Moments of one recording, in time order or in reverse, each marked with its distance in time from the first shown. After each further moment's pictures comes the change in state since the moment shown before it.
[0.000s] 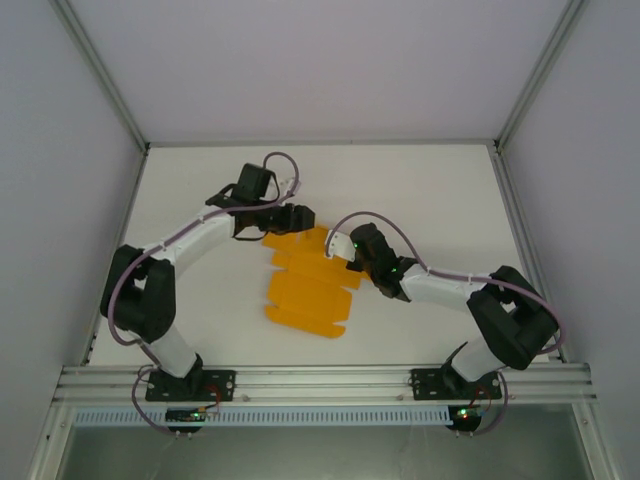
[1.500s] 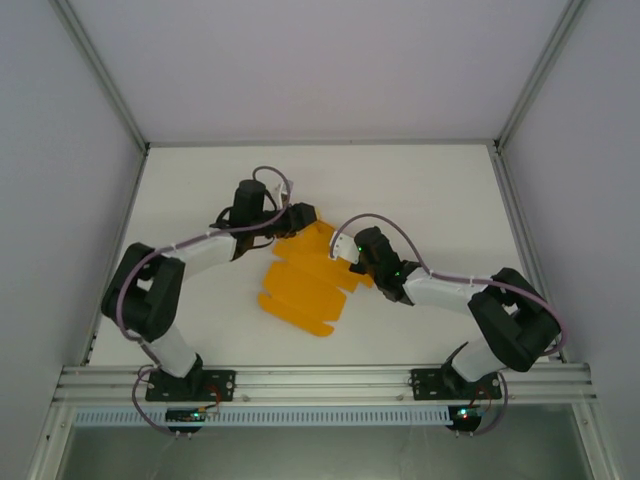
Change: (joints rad) left arm 0.005 -0.026 -0.276 0.583 0.016 -0.369; right arm -0.011 -0.017 -0.048 0.045 -0.005 0.038
